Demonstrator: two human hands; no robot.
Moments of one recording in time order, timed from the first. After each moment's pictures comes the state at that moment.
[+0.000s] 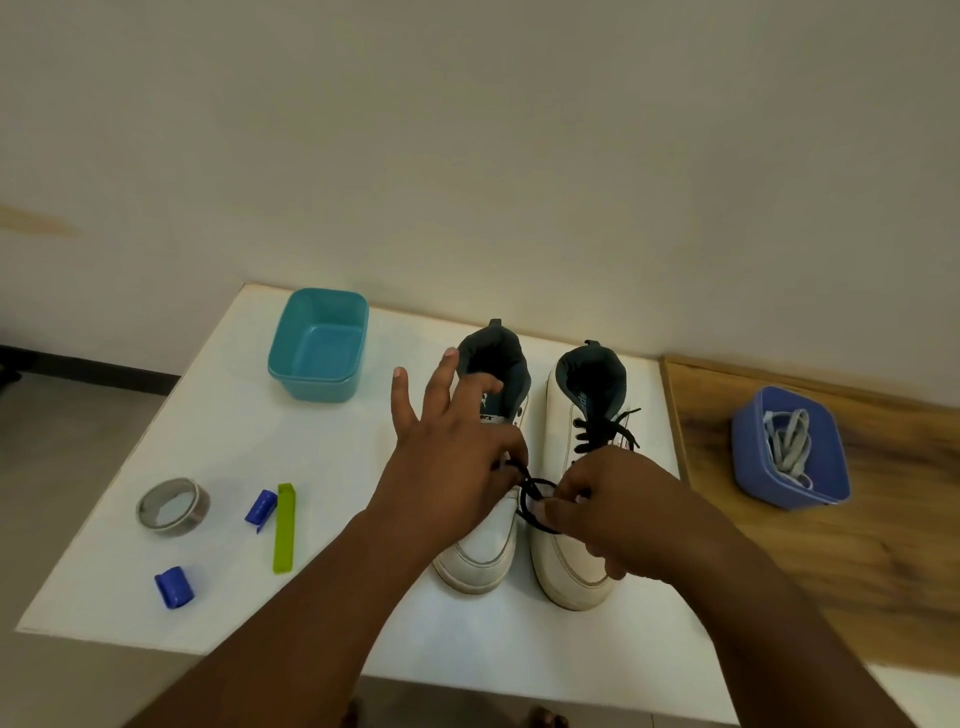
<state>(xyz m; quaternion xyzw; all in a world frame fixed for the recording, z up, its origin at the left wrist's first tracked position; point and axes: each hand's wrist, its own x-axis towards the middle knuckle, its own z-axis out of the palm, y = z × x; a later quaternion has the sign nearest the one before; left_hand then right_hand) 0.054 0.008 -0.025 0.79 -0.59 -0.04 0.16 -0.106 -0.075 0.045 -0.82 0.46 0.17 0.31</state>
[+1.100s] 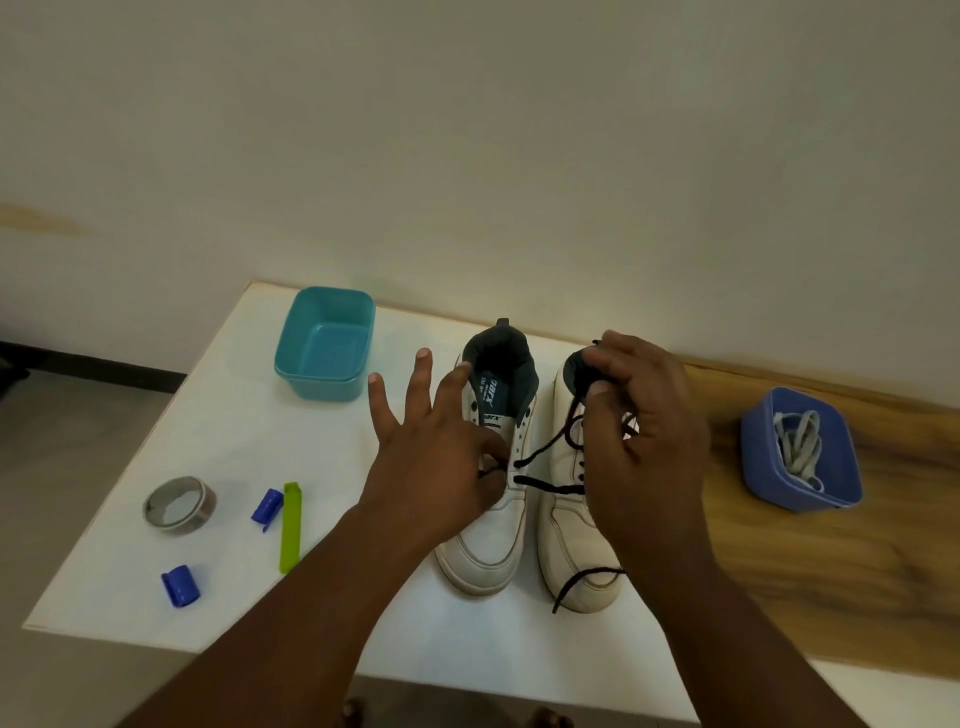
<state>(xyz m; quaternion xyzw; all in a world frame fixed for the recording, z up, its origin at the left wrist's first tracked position) 0.063 0.014 -0.019 0.83 -0.55 -0.08 0.09 -0.087 -0.075 0.024 -0.79 0.35 -0.44 0.25</state>
